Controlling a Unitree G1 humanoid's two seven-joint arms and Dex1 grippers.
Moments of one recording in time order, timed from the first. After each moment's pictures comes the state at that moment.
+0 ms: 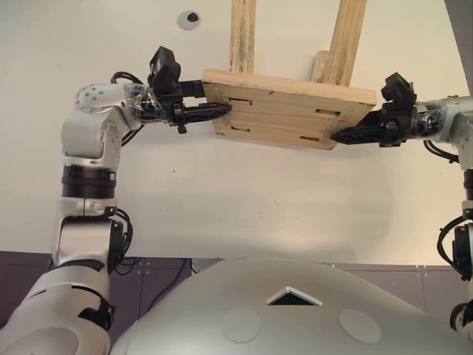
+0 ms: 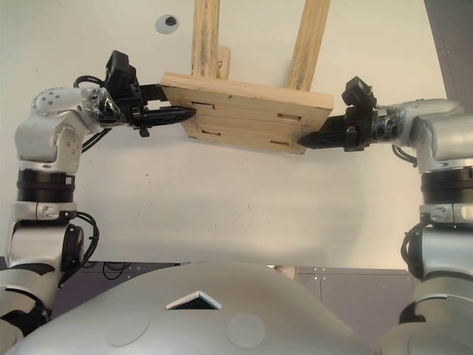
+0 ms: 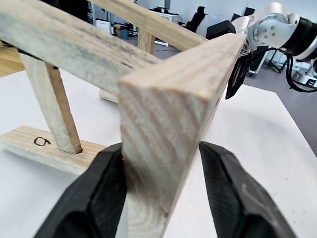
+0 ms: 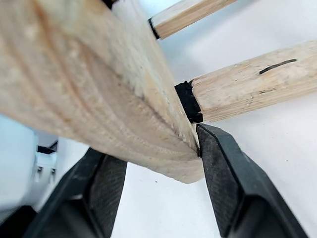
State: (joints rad) left arm -0.34 0.51 -0.02 0.05 -0.46 0.54 -1.18; right arm -0.42 -0.81 0.12 0.25 0.45 0.81 1.44
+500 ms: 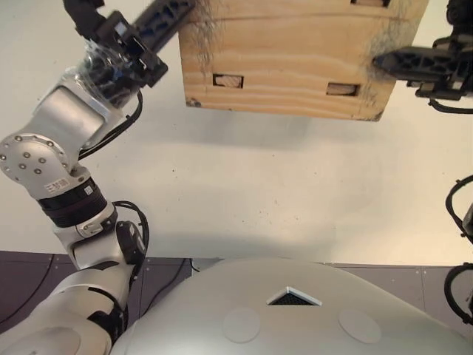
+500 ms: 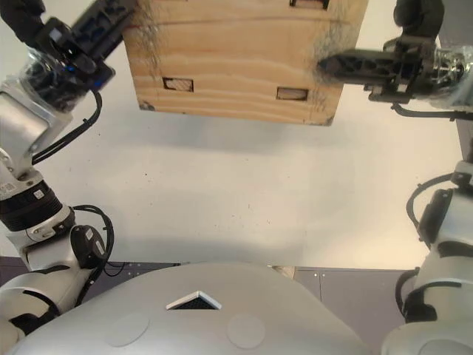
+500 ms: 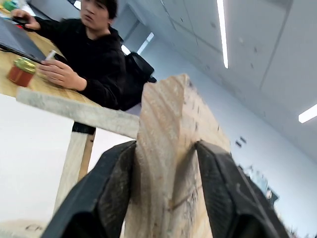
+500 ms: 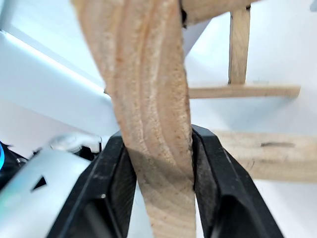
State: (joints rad) left arm -0.37 0.37 0.38 -0.28 -1.65 0.99 0.09; right arm -0.73 -0.79 -0.13 0.31 0.76 1.48 1.45
